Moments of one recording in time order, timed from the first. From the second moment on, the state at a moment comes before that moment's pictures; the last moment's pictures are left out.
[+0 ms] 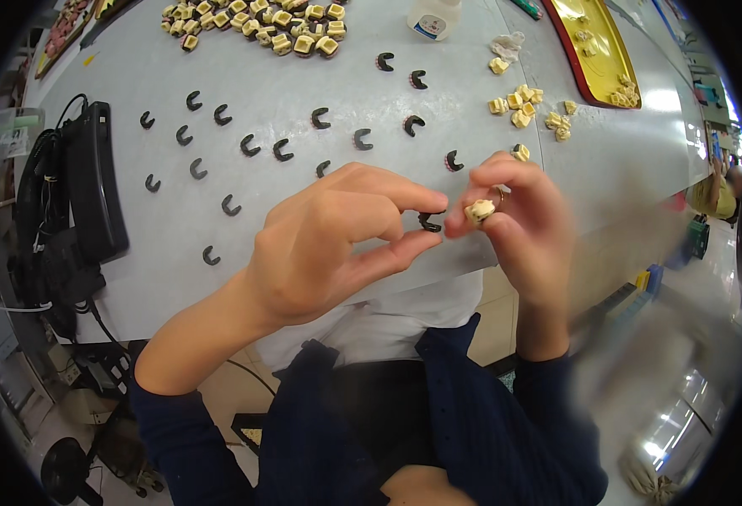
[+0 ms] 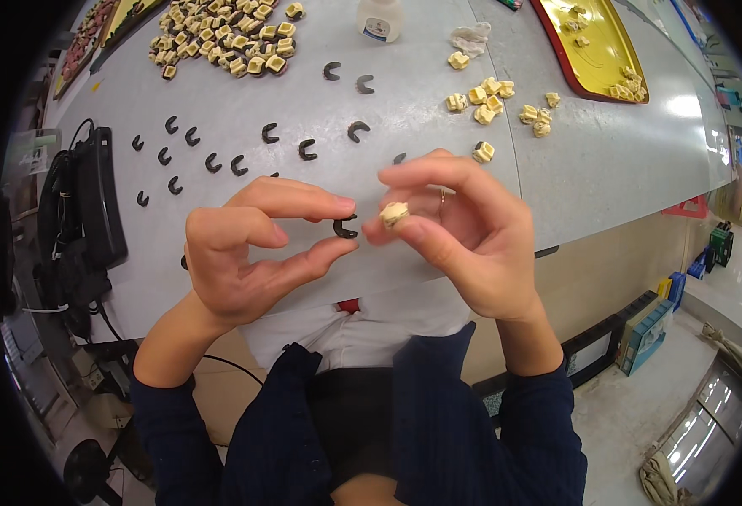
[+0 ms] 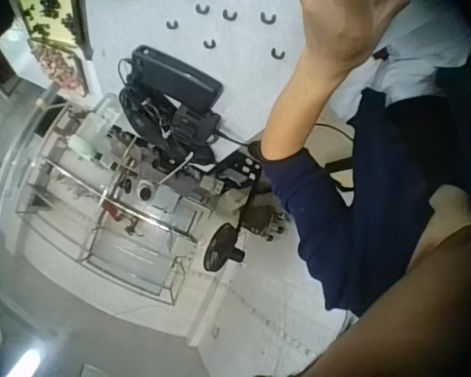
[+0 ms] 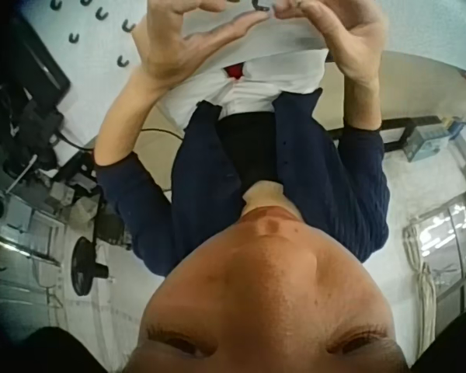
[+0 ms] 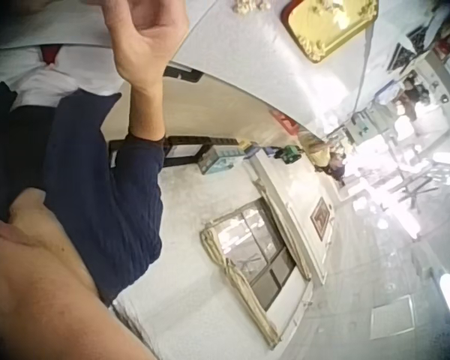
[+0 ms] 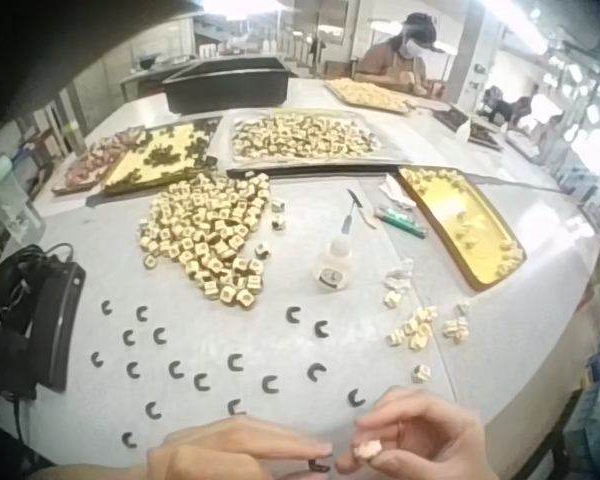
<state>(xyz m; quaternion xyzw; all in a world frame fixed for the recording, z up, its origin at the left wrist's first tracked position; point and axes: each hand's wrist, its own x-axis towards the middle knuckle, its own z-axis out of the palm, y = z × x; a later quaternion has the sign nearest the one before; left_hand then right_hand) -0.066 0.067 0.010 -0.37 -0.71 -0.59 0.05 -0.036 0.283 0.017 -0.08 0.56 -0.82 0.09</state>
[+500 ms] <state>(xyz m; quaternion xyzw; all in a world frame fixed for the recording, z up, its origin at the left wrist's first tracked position) -0.069 0.061 0.013 -0.41 -0.70 -0.58 0.04 -0.037 0.275 0.010 0.00 0.45 -0.87 0.19</state>
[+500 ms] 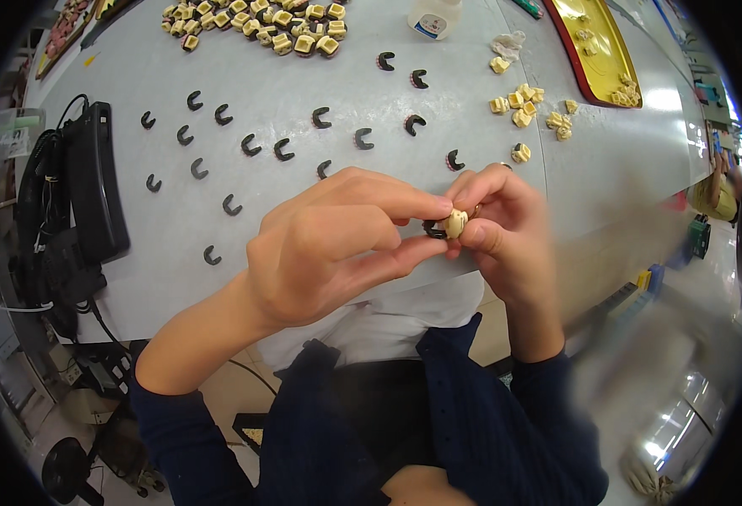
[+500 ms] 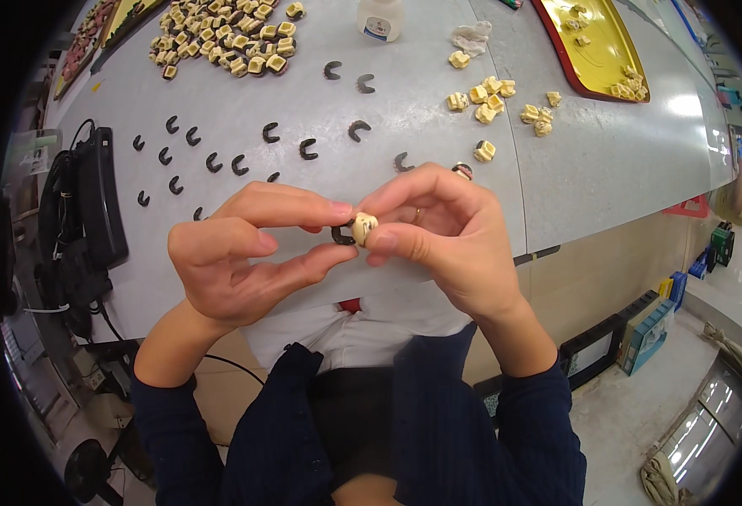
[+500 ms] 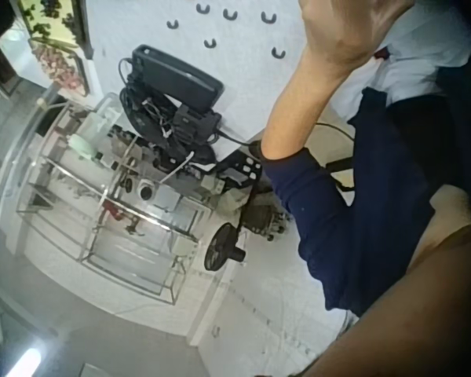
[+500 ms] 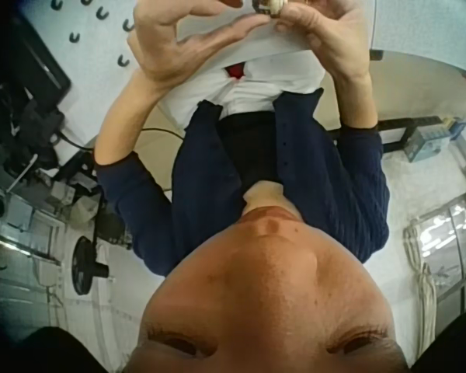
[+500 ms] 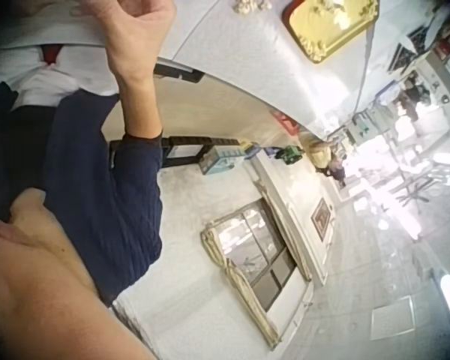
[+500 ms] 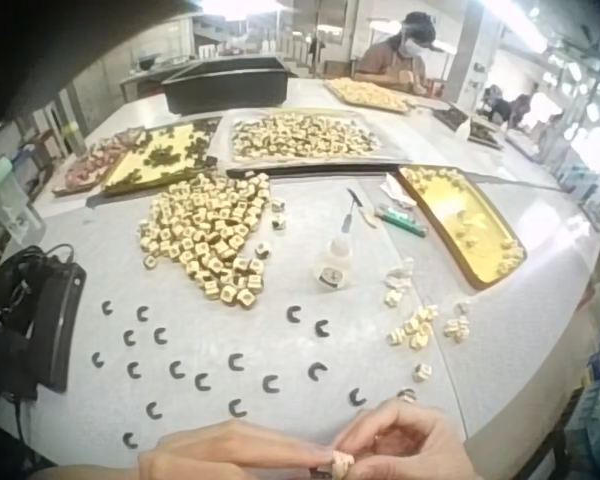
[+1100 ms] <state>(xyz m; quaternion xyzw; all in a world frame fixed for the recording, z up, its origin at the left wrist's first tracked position) -0.070 0.101 0.025 -0.35 -0.84 -0.39 0.09 -0.034 0.356 0.021 -0.01 0.73 -0.69 -0.02</state>
